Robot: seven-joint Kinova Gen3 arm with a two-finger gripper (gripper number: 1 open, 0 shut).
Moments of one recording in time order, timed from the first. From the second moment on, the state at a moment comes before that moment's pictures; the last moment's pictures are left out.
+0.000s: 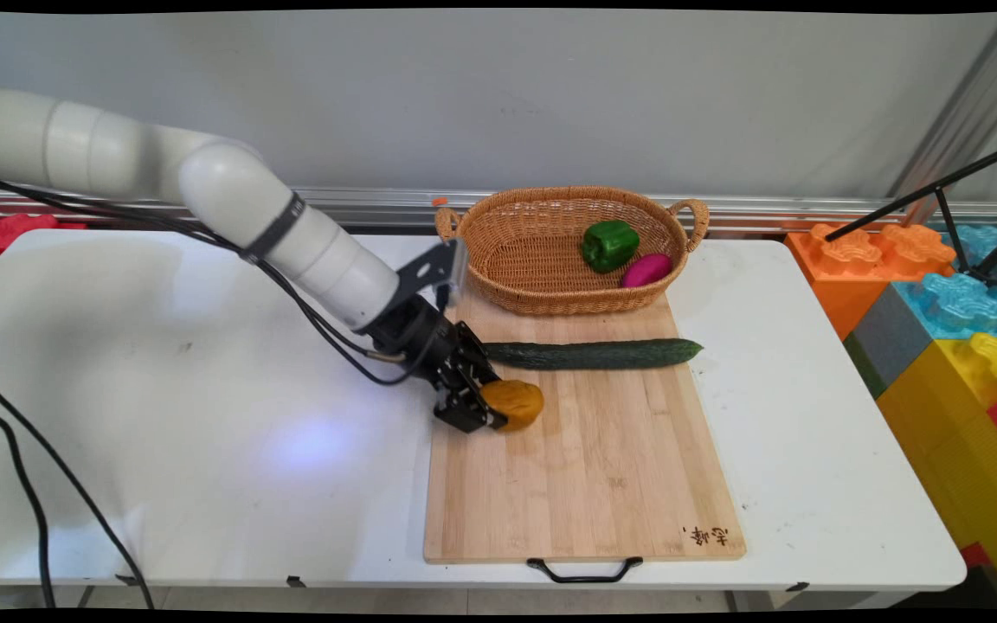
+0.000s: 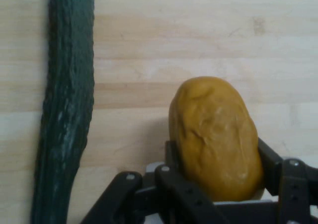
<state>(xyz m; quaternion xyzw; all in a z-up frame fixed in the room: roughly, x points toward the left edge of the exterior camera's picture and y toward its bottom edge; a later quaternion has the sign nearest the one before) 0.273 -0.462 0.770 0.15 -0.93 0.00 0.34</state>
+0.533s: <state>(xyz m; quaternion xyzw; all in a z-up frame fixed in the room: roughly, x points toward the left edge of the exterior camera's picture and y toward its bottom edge) 0.283 -0.474 0.849 0.20 -0.91 0.01 0.37</state>
